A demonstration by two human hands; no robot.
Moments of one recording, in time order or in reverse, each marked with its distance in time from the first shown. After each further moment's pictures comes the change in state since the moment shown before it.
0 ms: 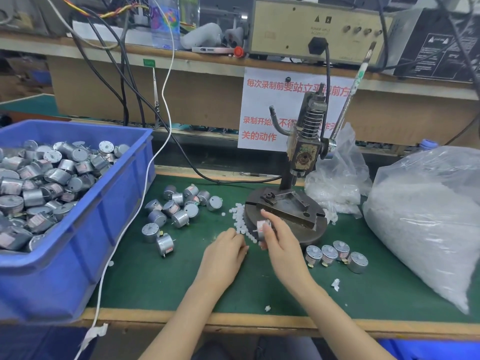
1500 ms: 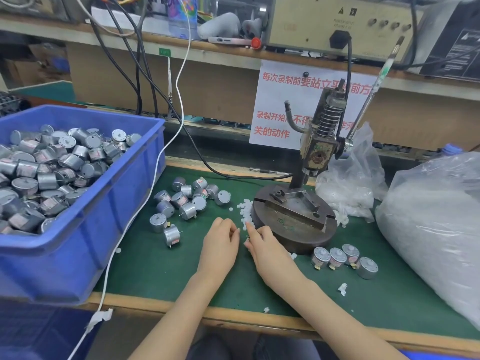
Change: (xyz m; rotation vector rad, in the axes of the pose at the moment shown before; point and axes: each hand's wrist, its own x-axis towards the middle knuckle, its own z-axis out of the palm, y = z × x) left_hand 0.004 -0.002 -0.008 -0.381 0.198 -0.295; right_hand 0.011 0.029 0.028 -0.821 -0.363 -0.235
